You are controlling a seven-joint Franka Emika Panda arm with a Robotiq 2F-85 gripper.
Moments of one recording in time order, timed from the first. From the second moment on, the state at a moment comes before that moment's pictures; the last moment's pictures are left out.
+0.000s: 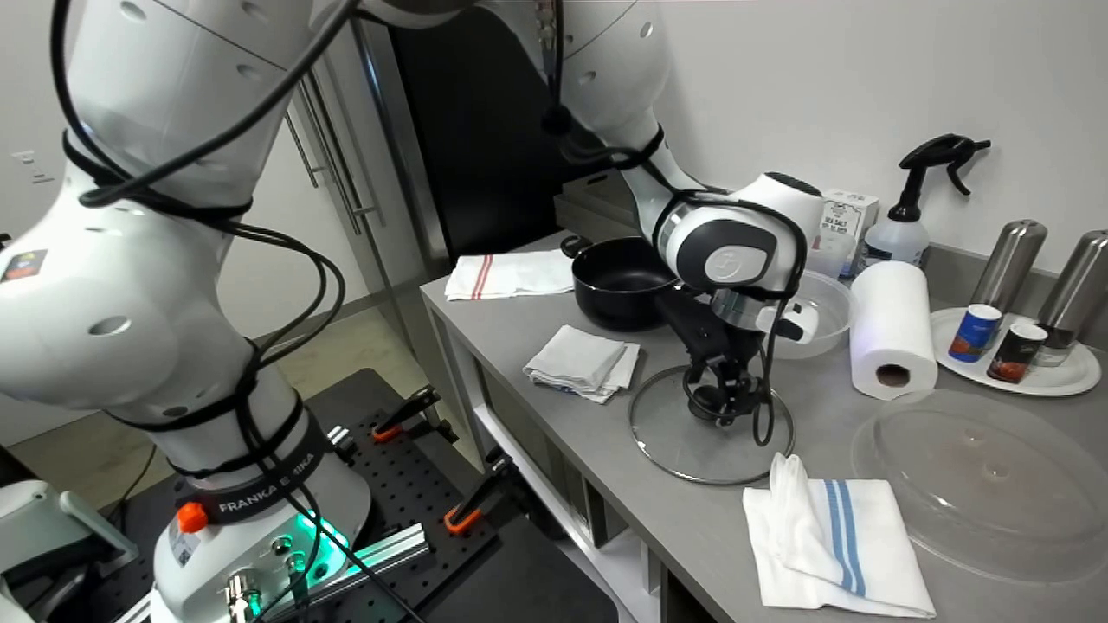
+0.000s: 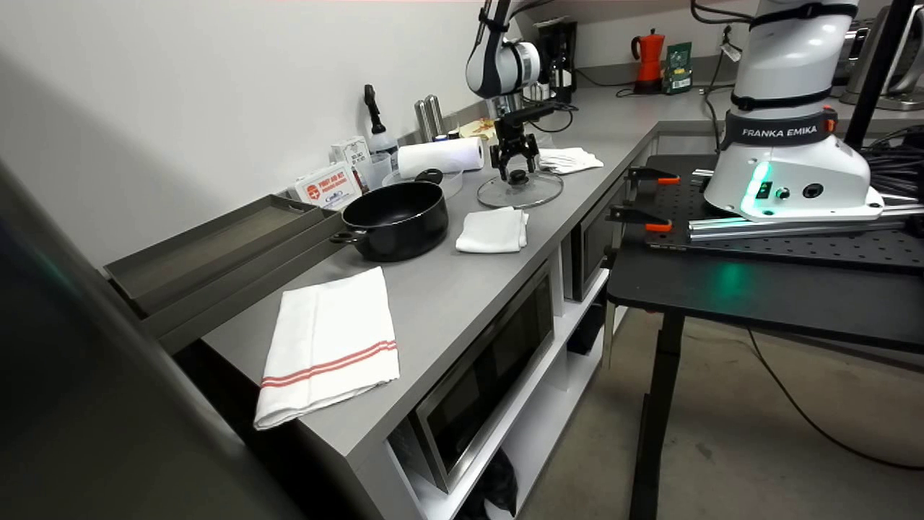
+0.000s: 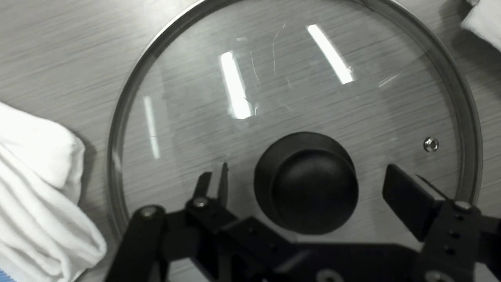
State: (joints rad) arm -0.31 0.71 -0.12 -1.93 0.18 2.43 -0.04
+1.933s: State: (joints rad) arm -0.29 0.52 -0.16 -2.02 0.08 2.41 -0.05
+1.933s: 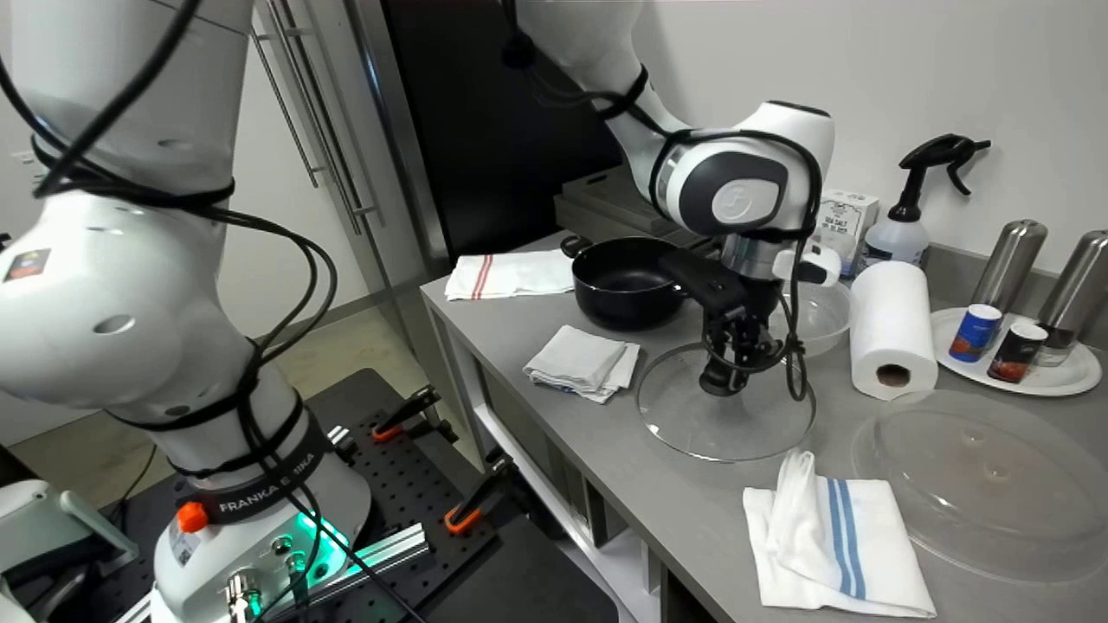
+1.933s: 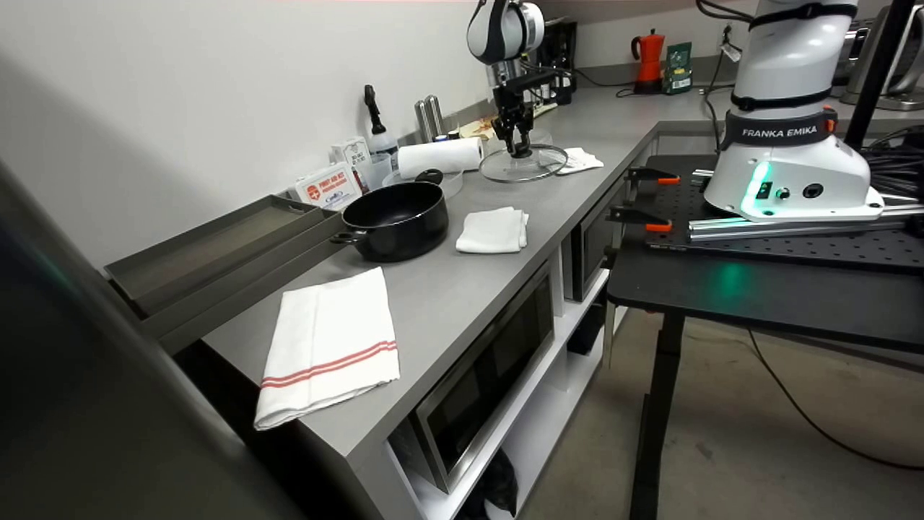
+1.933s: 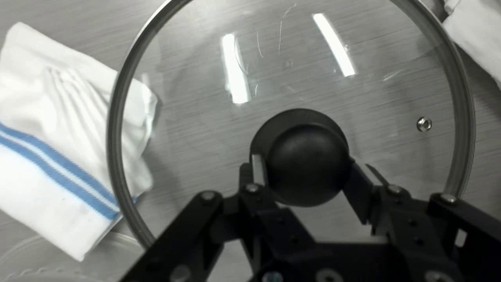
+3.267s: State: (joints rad) arm -0.09 0.17 -0.11 -2.15 -0.18 2.33 -0.04
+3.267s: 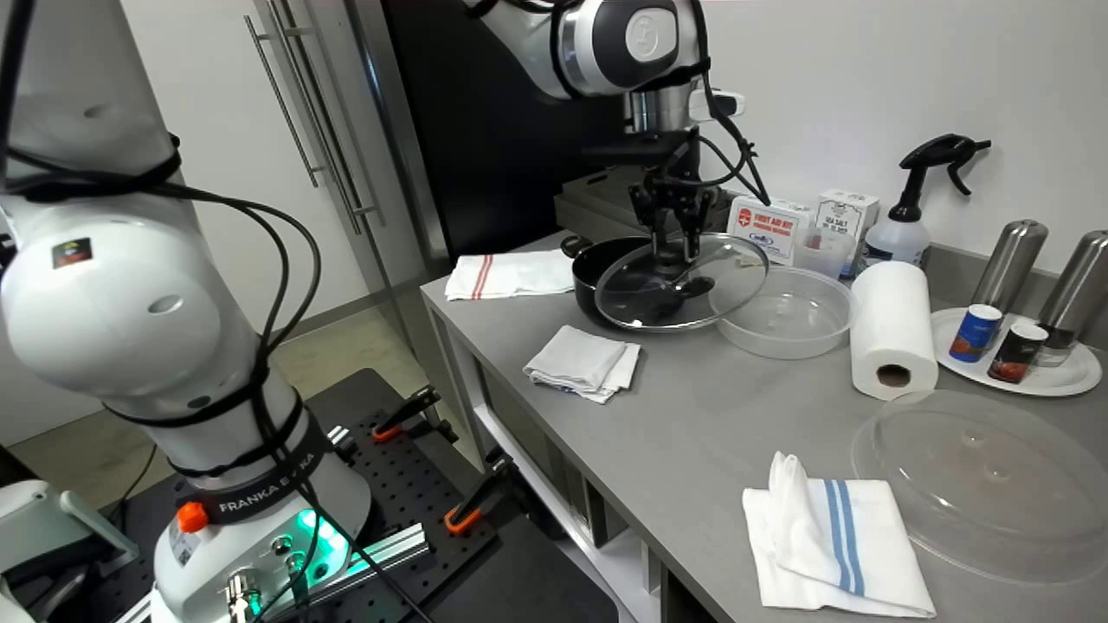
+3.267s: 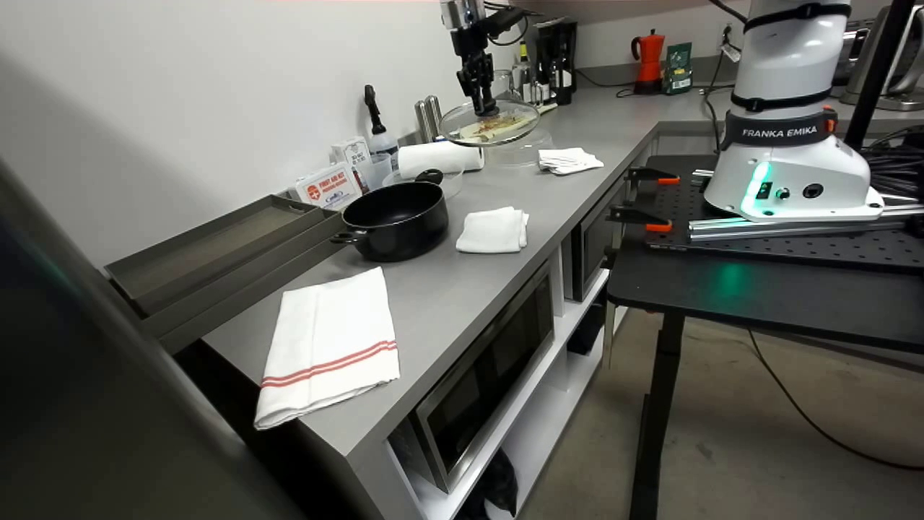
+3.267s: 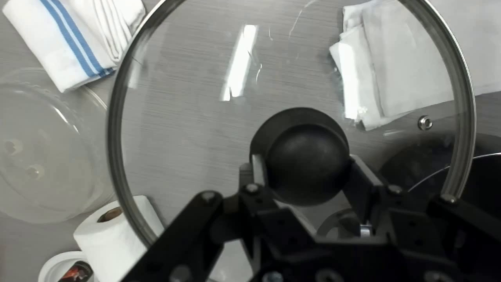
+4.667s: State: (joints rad) arm 0.08 0.48 -0.01 -1.74 -0.26 2.13 -0.02
